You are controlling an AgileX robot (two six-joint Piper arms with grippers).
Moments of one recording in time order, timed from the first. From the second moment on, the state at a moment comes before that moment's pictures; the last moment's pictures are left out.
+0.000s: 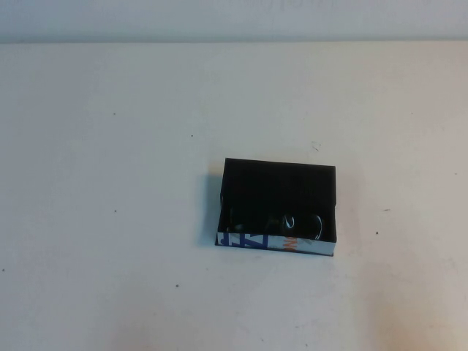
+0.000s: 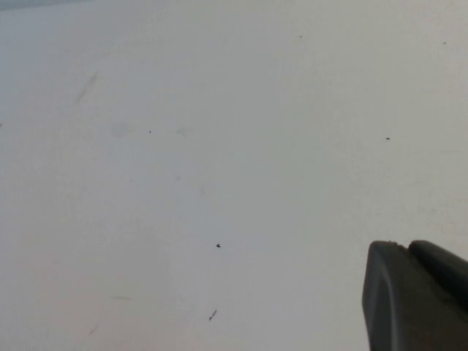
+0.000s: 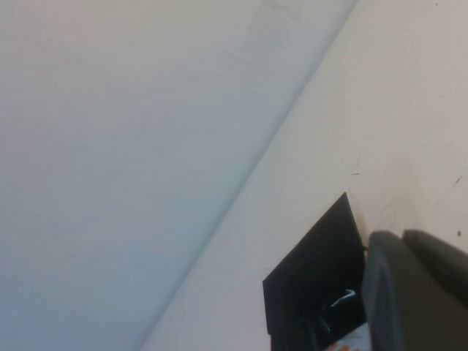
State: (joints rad) right arm 0.05 -0.01 0.03 1.11 0.21 0.06; left arm -0.06 -0.02 0.02 -0.01 0.36 0.08
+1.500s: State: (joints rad) right arm 0.41 1.59 -1.35 0.33 1.14 -0.88; left arm -0.06 -0.02 0.02 -0.01 0.36 0.08
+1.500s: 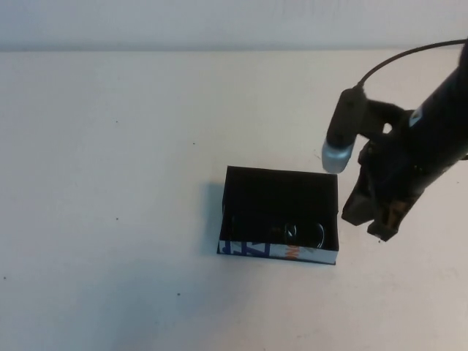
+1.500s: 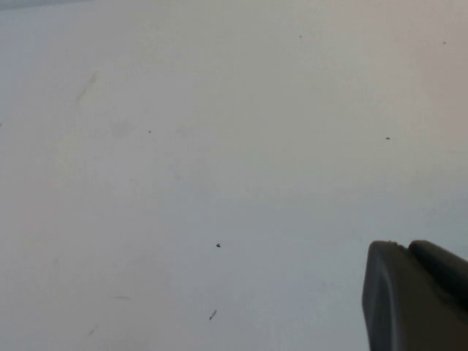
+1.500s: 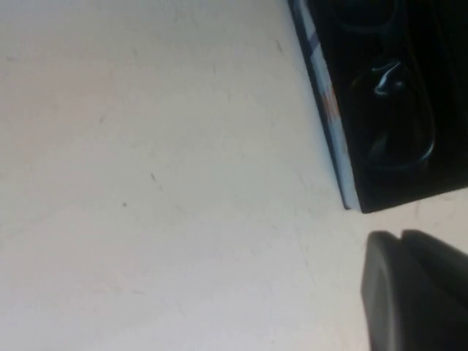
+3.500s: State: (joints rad) right arm 0.57 2.16 -1.91 0.19 1.21 -0.81; left arm -0.06 -0.02 0.02 -0.01 0.36 0.08
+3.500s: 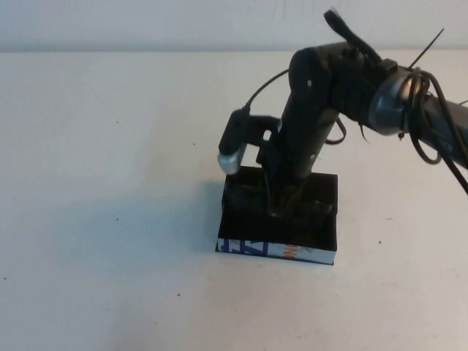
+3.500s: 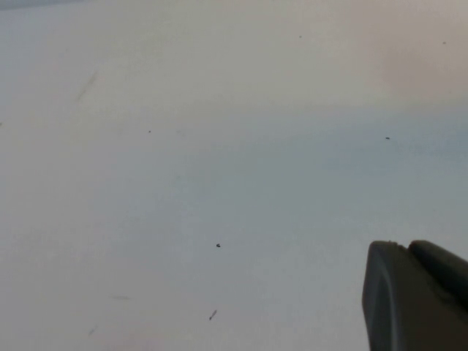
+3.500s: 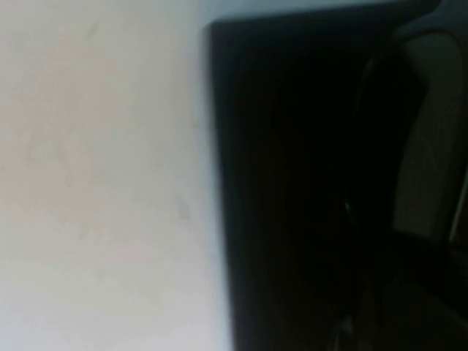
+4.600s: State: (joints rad) right arm 0.23 1.53 -1.05 0.20 0.86 0.04; left arm -0.06 -0.02 0.02 -0.01 0.36 0.08
